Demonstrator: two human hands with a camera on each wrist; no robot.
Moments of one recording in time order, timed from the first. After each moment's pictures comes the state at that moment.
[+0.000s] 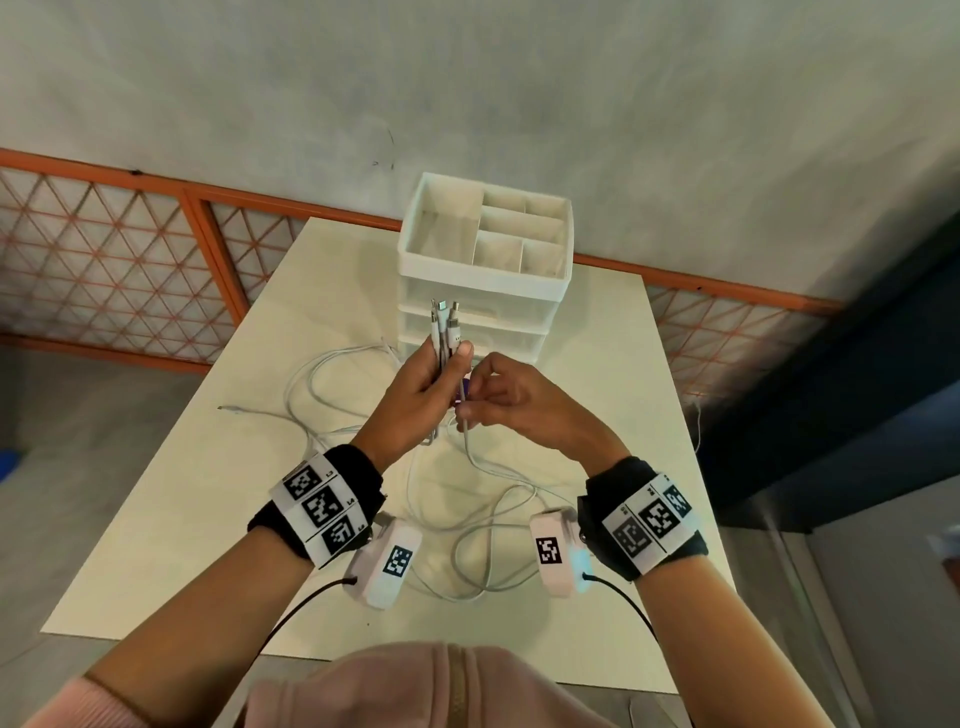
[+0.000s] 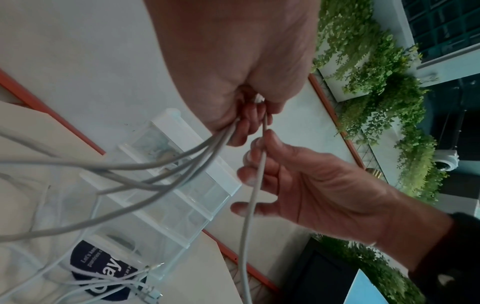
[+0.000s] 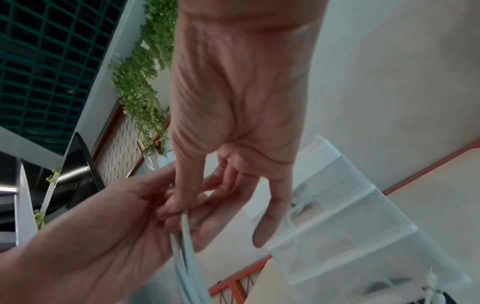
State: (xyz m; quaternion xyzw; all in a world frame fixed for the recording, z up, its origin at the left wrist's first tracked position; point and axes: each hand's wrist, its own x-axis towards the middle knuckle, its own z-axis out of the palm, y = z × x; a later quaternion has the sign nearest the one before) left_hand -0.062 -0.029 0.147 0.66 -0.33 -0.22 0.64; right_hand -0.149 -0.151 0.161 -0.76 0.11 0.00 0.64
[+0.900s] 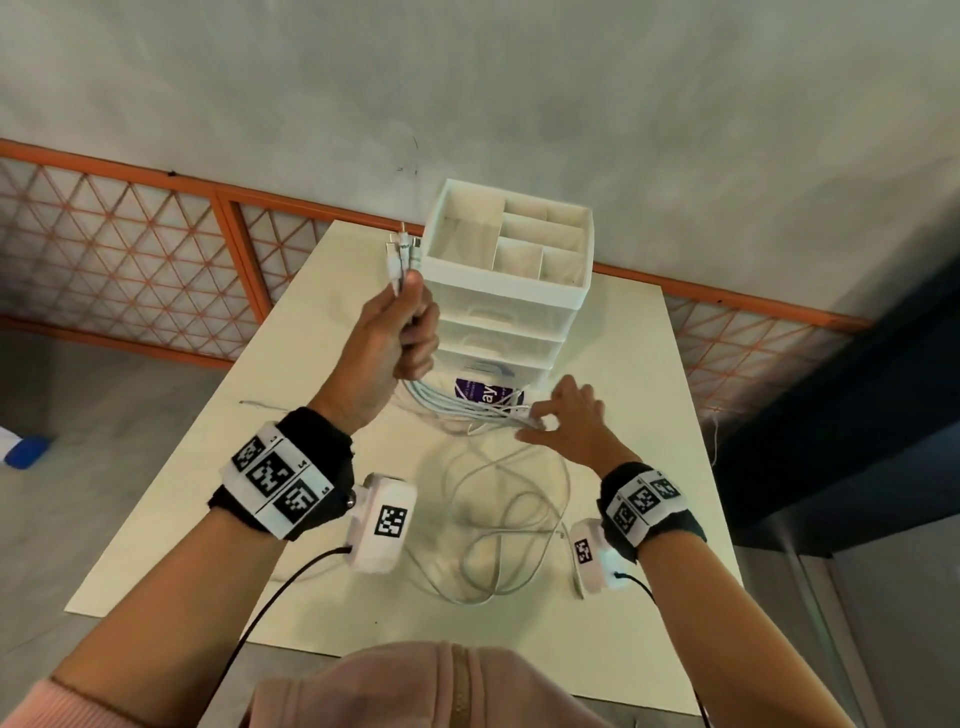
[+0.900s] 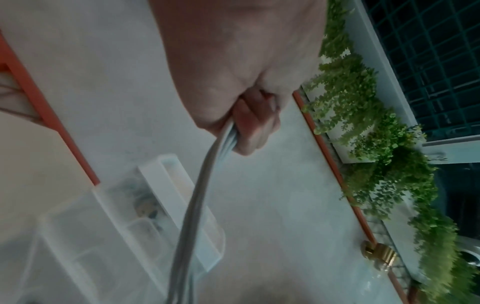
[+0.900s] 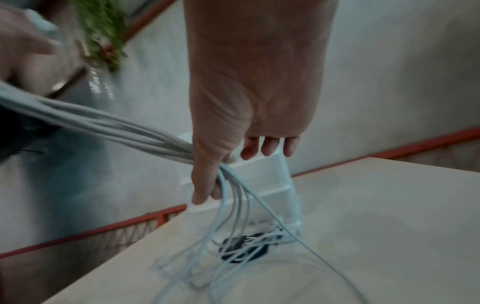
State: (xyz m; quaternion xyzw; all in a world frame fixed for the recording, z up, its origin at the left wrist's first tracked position) left_hand -0.025 -0.006 0.186 0.48 -0.31 -0.32 0.76; right_hand -0.152 -0.210 0.089 -0.95 0.24 0.04 0.20
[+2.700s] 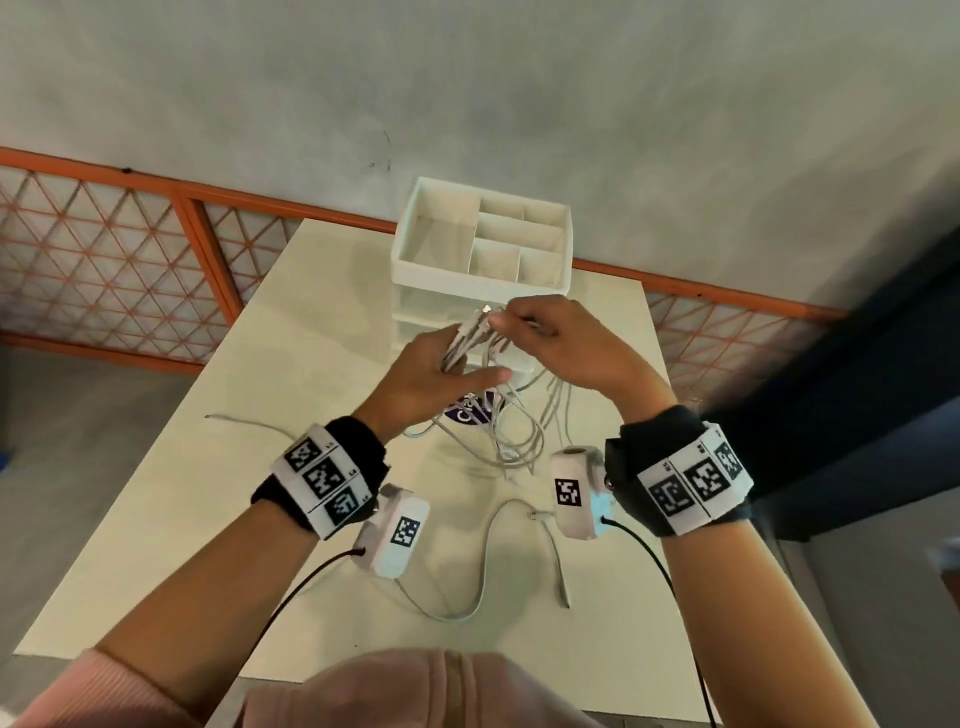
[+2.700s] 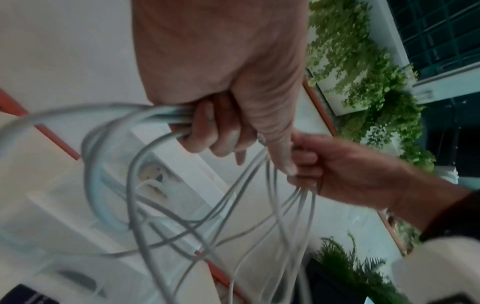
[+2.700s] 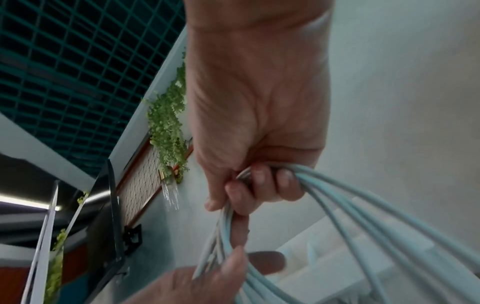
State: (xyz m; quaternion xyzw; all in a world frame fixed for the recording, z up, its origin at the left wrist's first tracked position) left_hand -0.037 -0.055 0.163 0.71 -0.38 -0.23 0.55; right_hand -0.122 -0.202 0.216 -0.94 0.09 -0.08 0.32
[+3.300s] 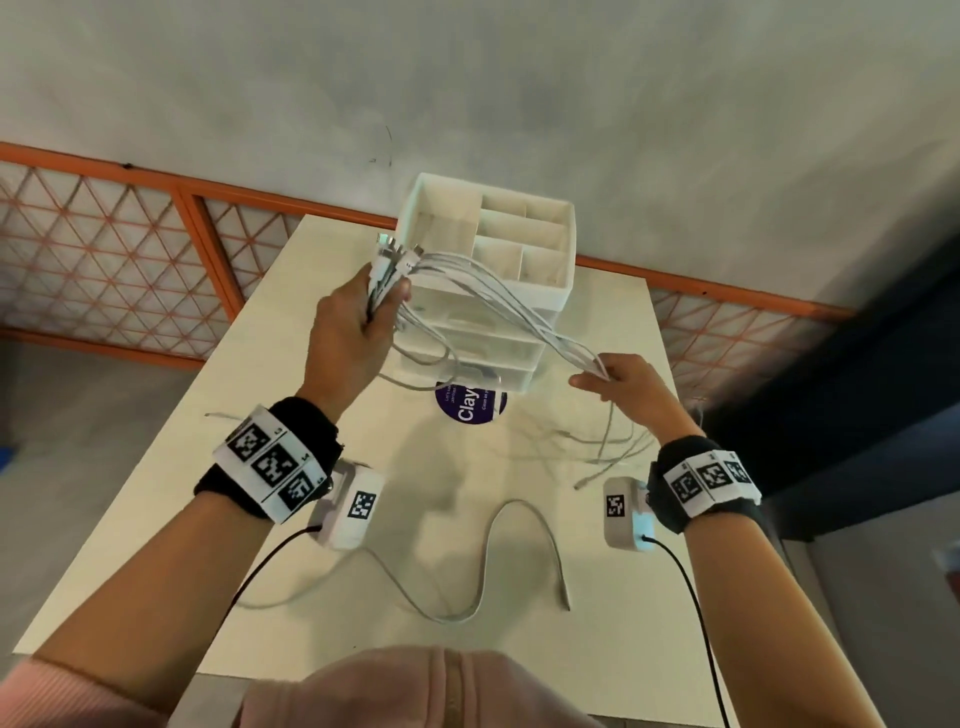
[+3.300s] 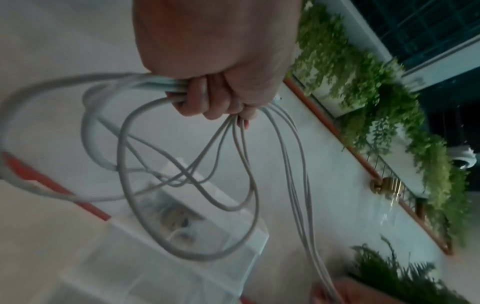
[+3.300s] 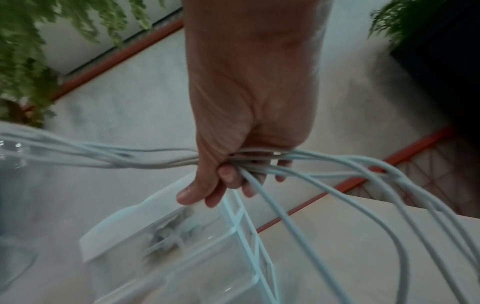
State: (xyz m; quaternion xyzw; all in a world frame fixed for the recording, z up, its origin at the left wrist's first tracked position) left_hand 0.015 -0.034 0.161 0.77 -0.34 0.08 0.52; right_hand -0.166 -0.293 0.126 -0.87 0.31 -0.07 0.37
